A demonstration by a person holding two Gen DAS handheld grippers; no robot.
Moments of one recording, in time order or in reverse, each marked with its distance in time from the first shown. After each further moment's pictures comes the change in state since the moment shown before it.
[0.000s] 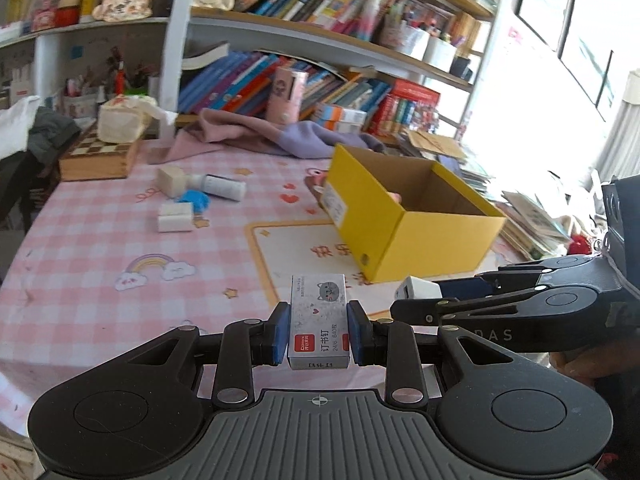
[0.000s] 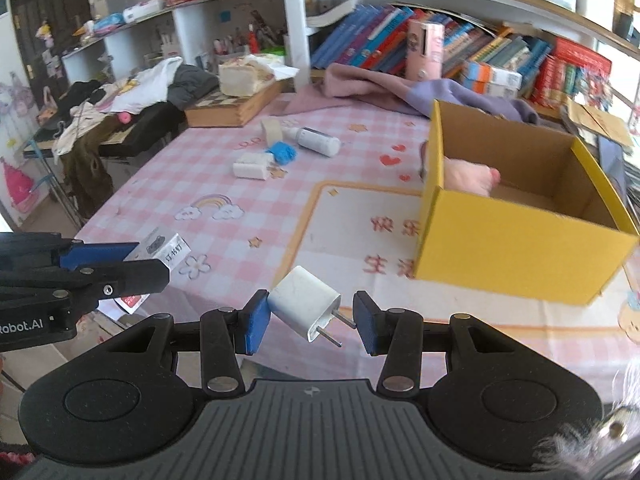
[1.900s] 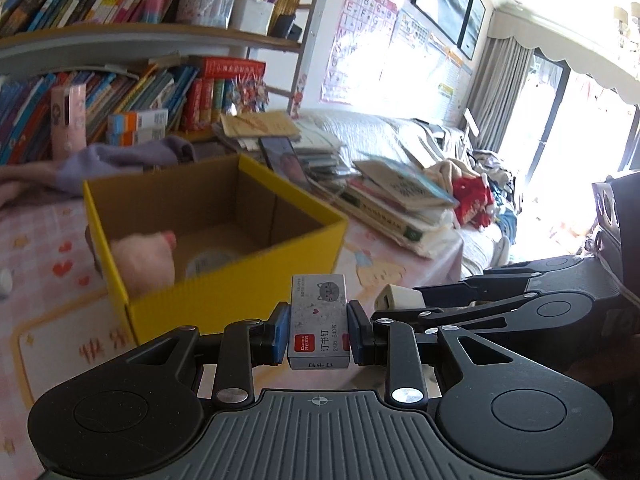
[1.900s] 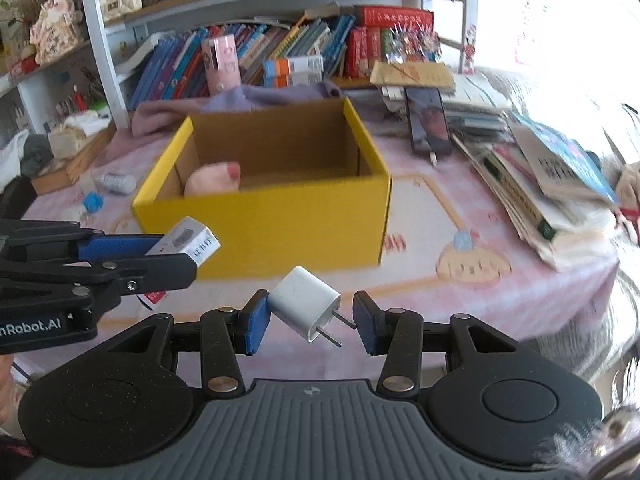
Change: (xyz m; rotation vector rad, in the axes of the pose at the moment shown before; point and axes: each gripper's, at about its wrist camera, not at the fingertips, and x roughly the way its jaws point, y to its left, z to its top) left arm 0.143 -0.157 0.062 0.266 0.043 -0.359; right arm -0.053 -0.184 -0.022 0.262 -0.076 -0.278
